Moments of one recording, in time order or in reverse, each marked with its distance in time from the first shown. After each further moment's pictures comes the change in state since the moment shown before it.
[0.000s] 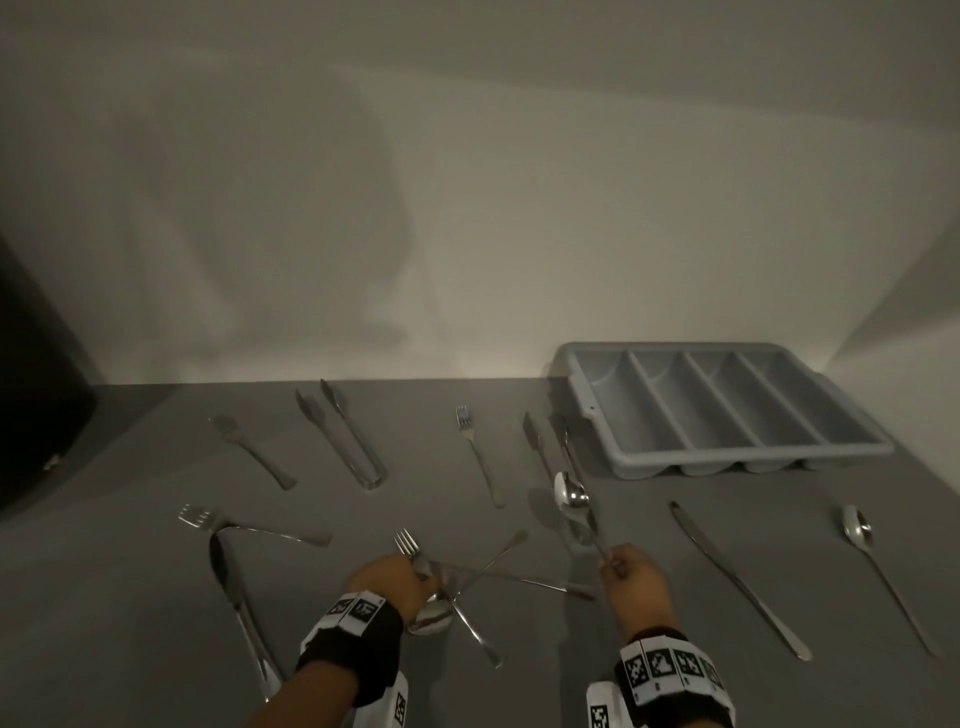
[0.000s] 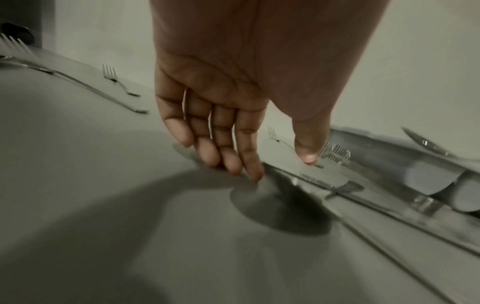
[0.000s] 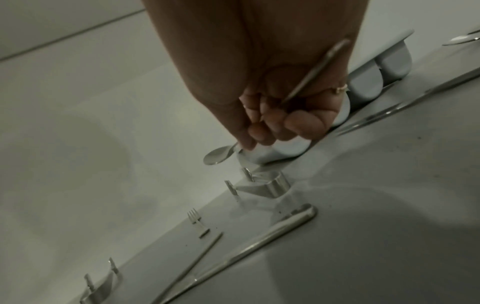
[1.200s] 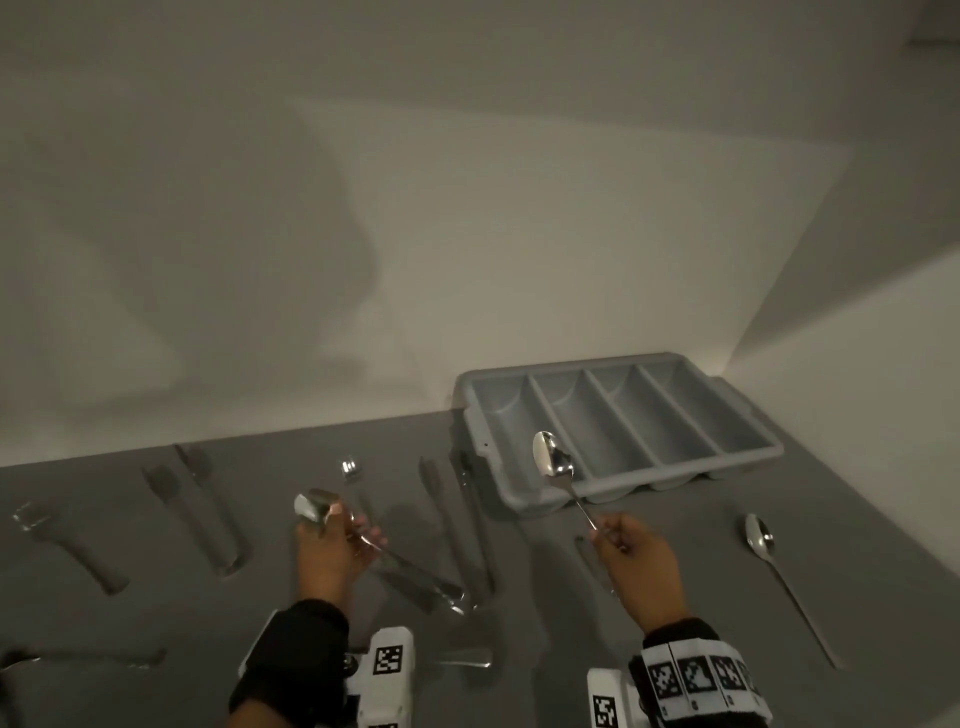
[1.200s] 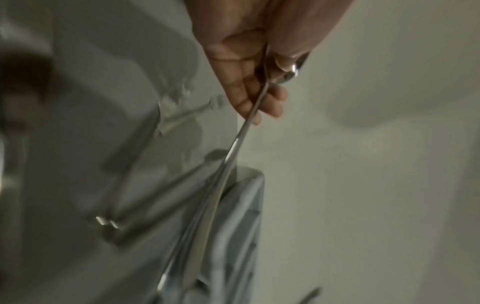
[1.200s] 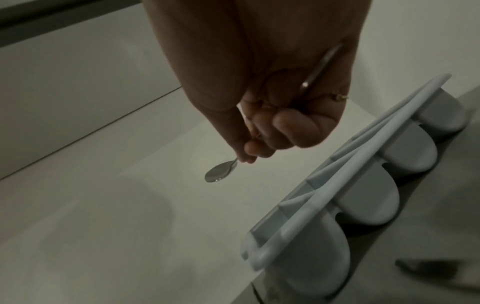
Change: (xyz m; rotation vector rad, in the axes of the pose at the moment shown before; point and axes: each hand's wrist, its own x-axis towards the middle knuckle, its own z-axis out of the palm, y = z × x) left_hand 0.062 0.139 -0.016 -1.629 0.356 0.094; right_hand 0.073 0.022 -0.120 0.256 0.183 -0.230
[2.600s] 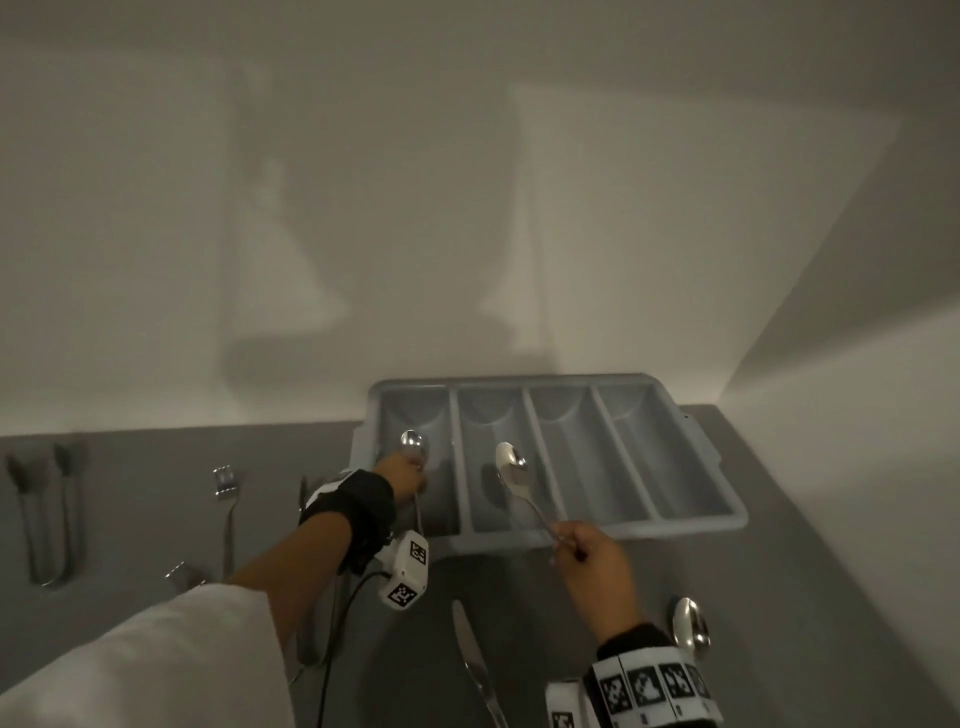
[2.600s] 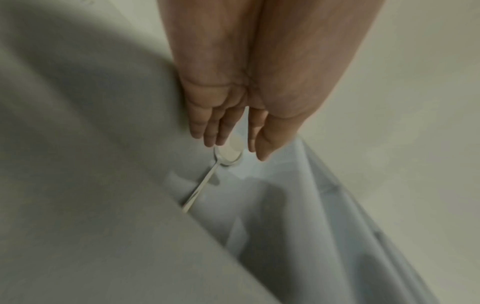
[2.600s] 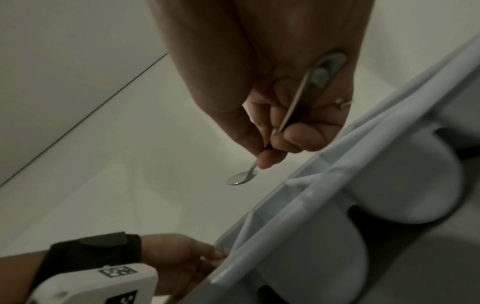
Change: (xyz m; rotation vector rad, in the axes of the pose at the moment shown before) left_hand 0.071 -0.089 0.249 1.385 -0.321 -0.012; right_hand 0.144 0.077 -0.093 0.058 -0.252 0.044
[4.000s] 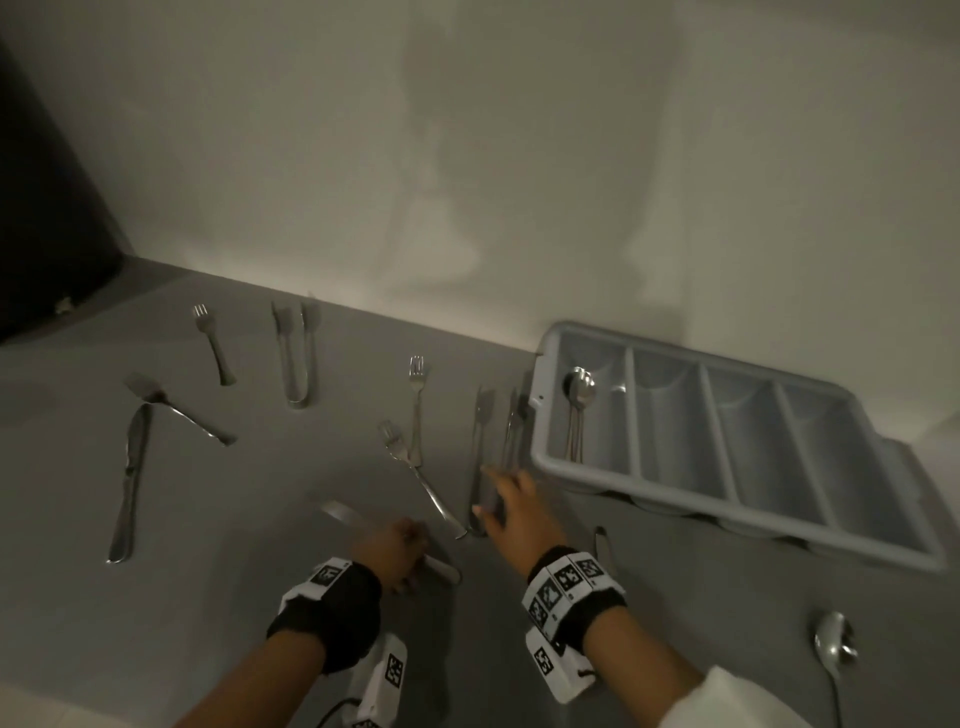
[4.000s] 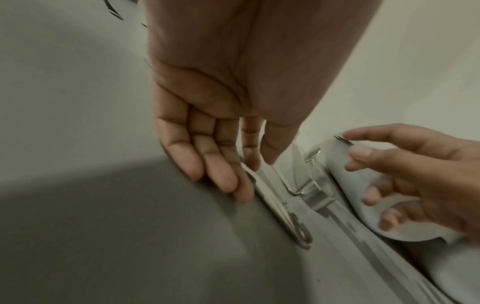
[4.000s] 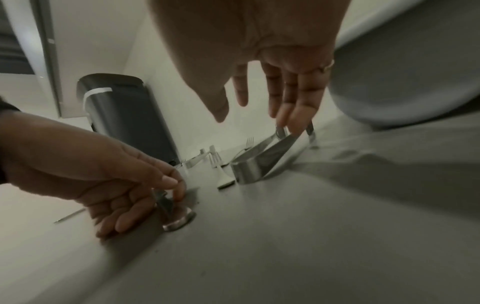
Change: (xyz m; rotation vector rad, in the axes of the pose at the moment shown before) left_hand -0.192 -0.214 0.009 -0.206 0.041 -0.339; right_hand -0.063 -0.040 0.201 -0.483 -0.592 -0.371
